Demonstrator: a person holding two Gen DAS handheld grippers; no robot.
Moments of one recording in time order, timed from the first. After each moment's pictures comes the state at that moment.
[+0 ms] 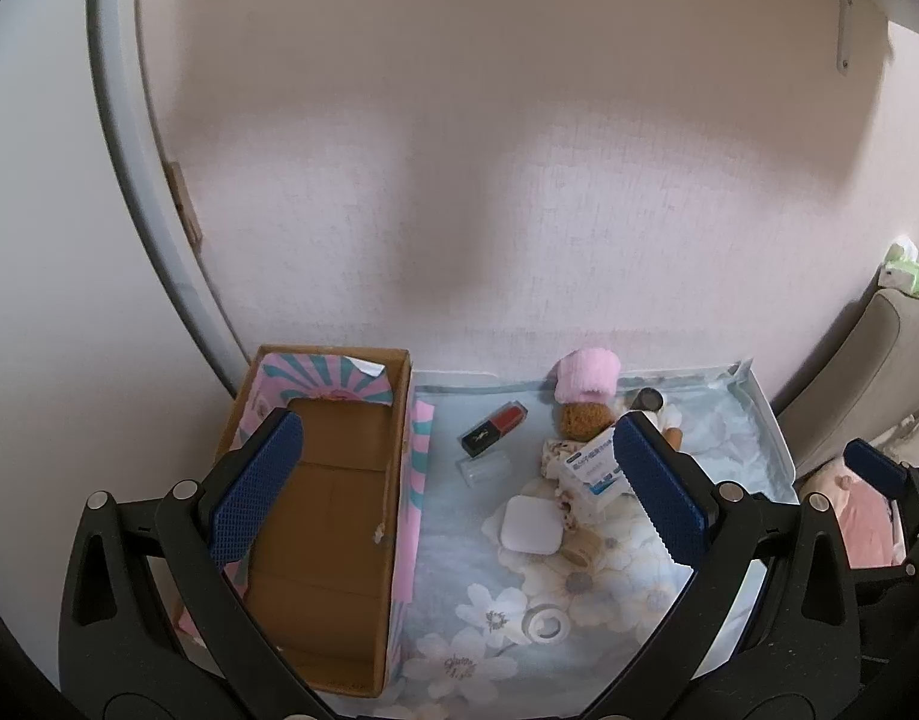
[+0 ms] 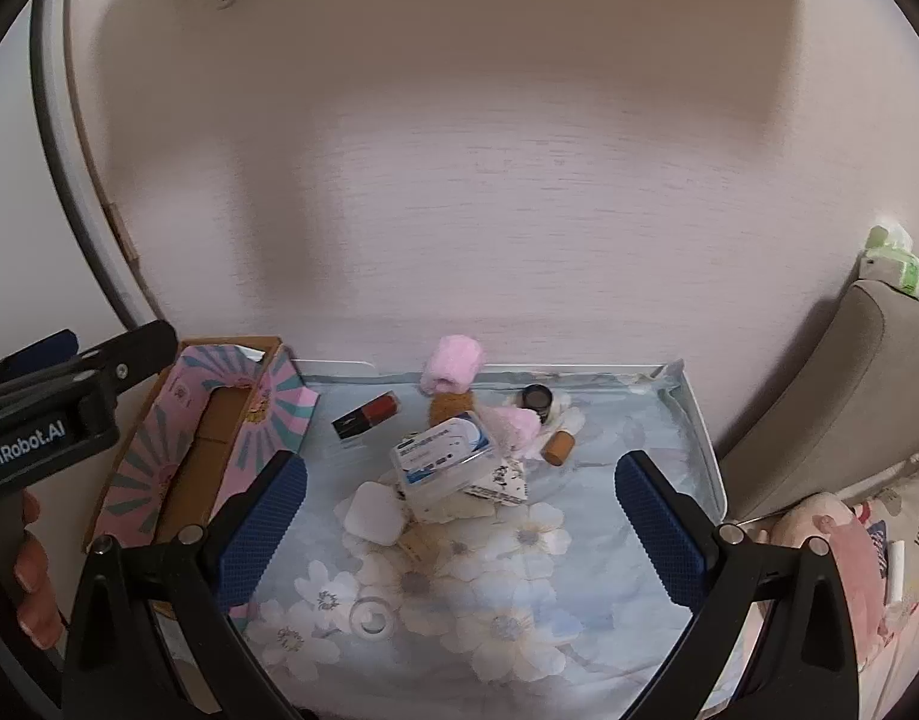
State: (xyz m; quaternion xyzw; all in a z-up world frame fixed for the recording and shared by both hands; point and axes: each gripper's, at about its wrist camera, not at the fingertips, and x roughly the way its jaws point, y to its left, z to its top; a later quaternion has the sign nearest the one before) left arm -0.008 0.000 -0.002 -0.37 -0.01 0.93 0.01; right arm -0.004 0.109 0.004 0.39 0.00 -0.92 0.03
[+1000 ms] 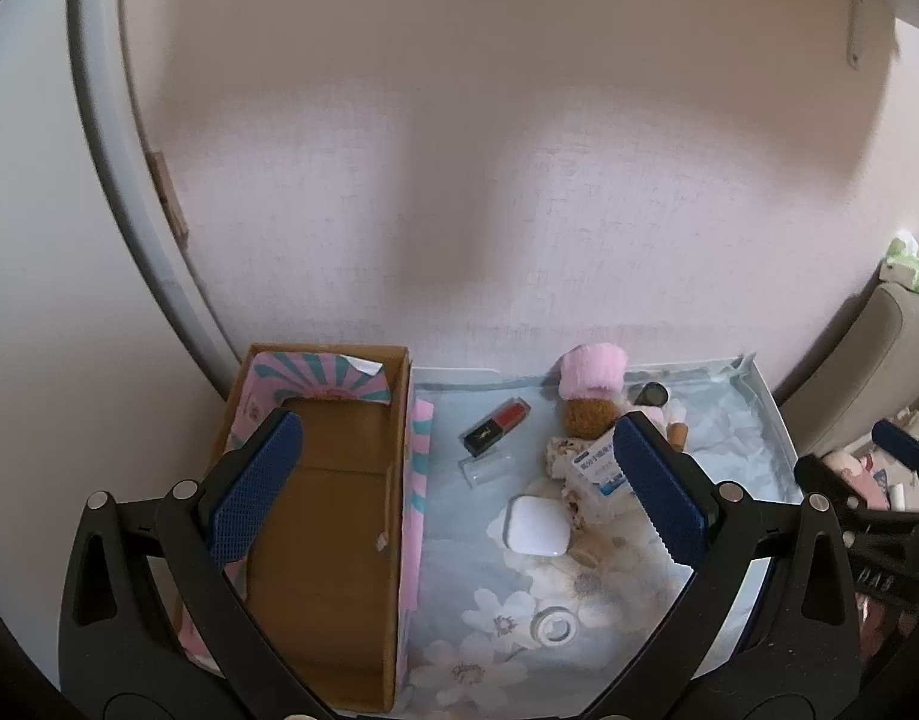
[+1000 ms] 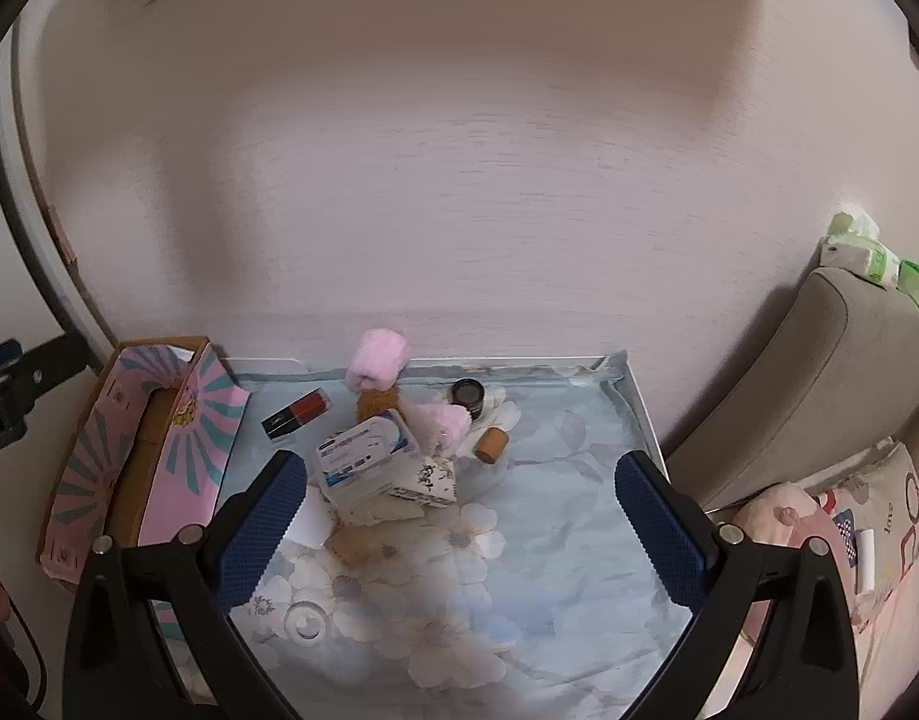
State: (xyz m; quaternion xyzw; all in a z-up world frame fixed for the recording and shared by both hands) left arm -0.024 -0.010 -0.012 -0.37 -0.01 0.93 0.01; right arm -0.021 0.140 -0.004 0.40 0.01 -0.92 -0.02
